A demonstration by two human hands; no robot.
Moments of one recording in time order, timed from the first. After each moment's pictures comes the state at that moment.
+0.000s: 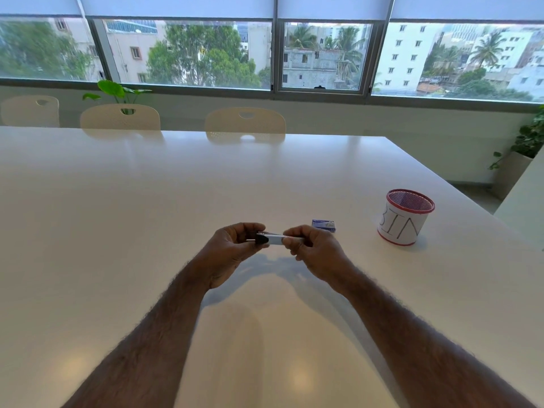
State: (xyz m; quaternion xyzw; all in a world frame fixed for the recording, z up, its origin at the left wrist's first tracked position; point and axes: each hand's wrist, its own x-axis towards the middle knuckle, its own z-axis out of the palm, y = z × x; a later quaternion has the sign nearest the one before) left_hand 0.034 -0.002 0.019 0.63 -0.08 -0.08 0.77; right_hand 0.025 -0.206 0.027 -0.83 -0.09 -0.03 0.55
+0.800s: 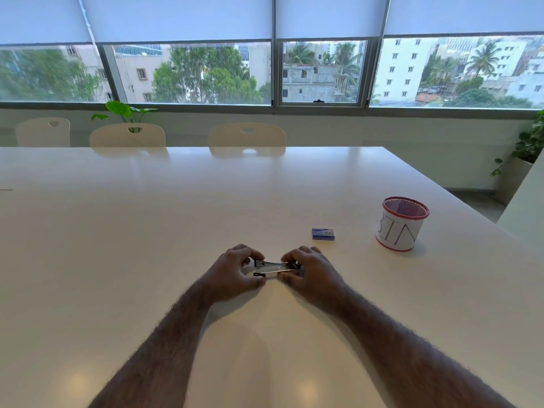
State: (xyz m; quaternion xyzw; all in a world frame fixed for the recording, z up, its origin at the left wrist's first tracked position) left_hand 0.025 0.010 0.007 0.90 -0.17 0.03 0.39; right_hand 0.020 -0.208 -0.001 -0.93 -0.18 -0.09 0.29
